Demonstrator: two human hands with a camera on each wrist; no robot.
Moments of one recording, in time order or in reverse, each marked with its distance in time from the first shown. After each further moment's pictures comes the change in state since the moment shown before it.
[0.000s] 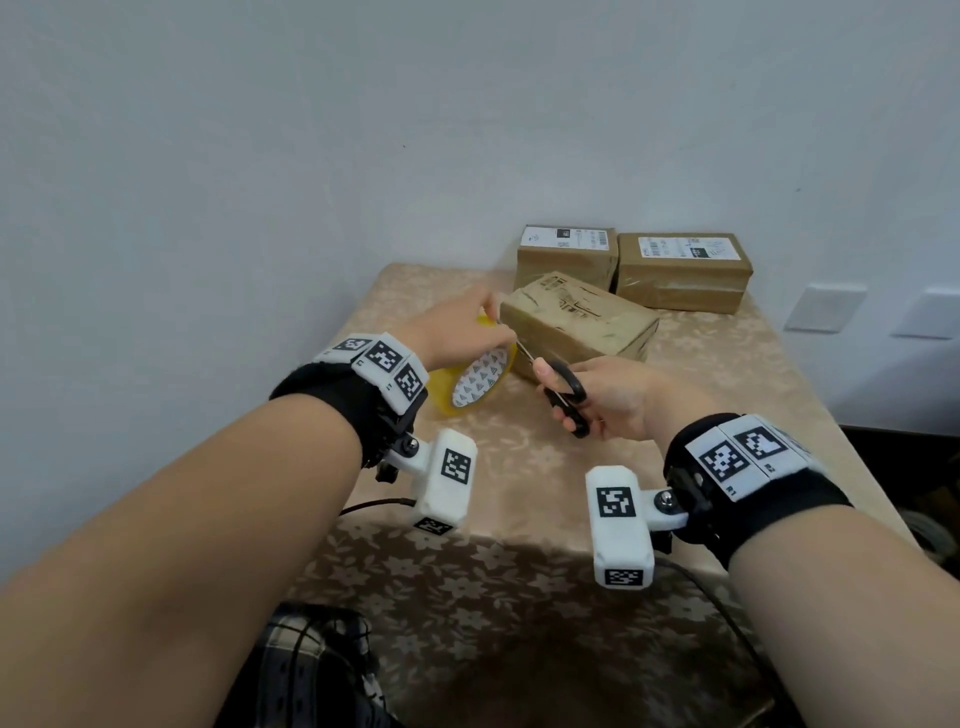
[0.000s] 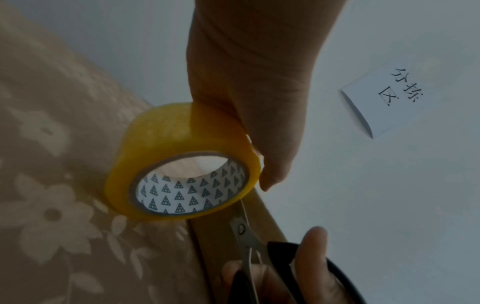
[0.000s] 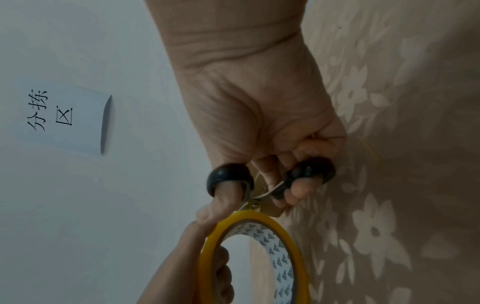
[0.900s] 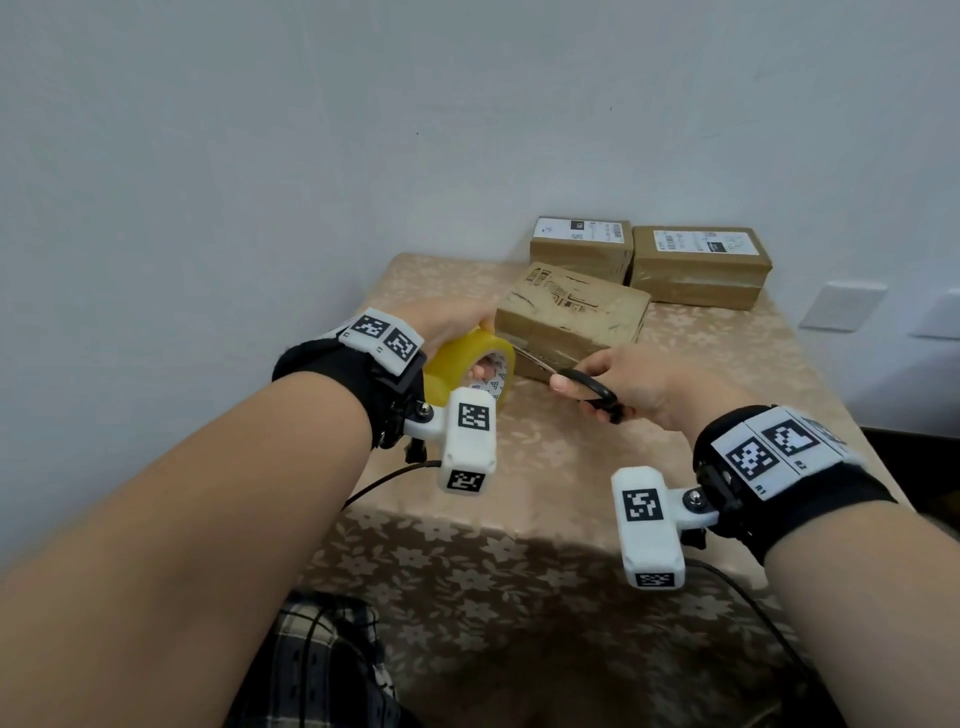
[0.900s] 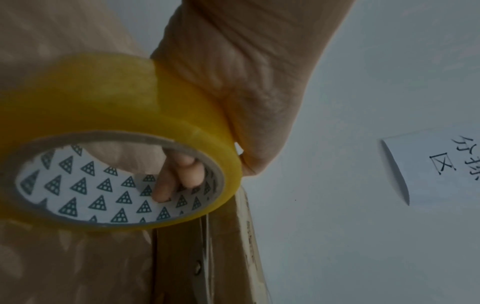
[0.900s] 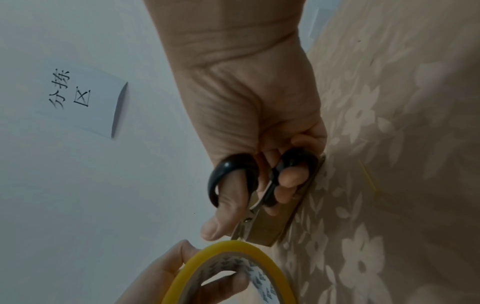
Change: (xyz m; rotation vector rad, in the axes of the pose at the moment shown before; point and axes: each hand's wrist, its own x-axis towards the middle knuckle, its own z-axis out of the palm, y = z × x) left_hand -0.001 -0.003 -0.008 -0.474 -0.257 -0.489; right_hand 0.004 0.005 -0.011 -0.153 0.078 -0.124
